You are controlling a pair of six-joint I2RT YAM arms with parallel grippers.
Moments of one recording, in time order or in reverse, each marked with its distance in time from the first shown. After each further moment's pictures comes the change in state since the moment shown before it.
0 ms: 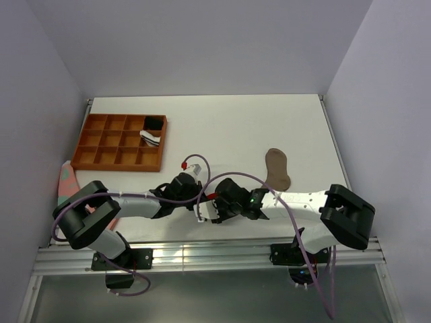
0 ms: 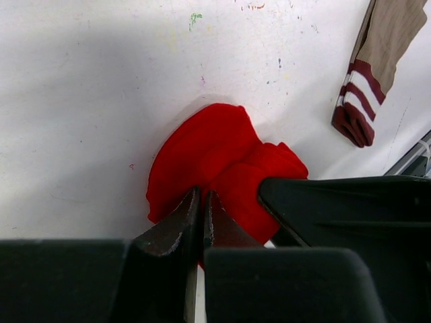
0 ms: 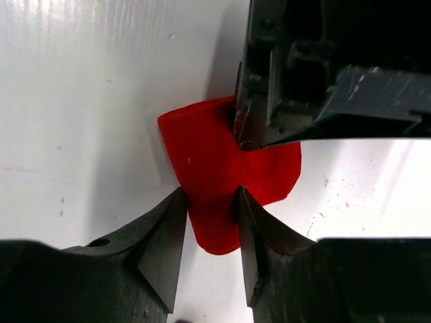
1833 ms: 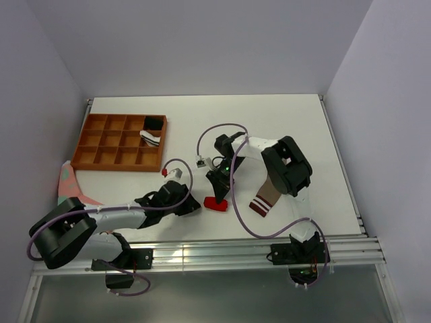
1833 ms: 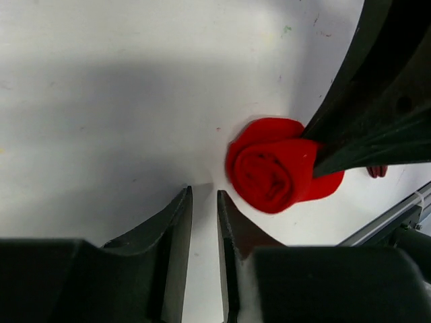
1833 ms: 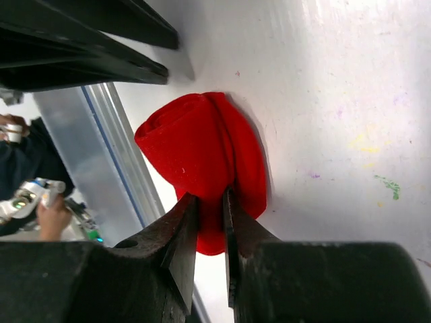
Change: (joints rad) left arm 0.011 -0.201 -0.135 -0.086 -0.164 -0.154; right arm -0.446 0.736 0.807 -0.878 -0.707 0.317
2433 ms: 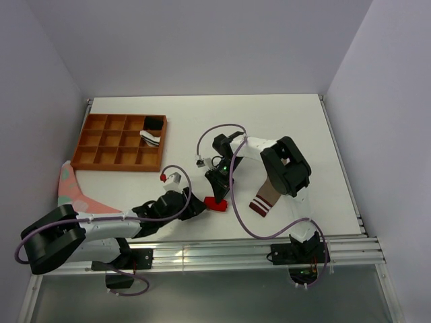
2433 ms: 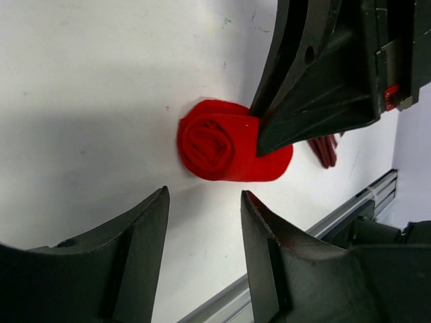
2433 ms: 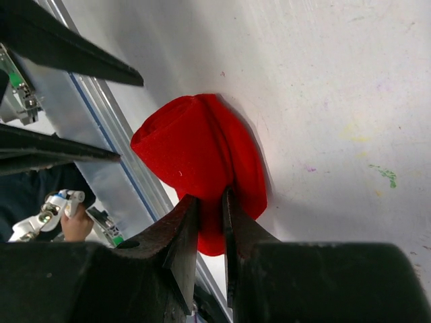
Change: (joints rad) left arm -0.121 -0.126 -0.087 0.093 -0.108 -0.077; right arm 0.006 0.008 0.020 -0.006 0.045 0.157
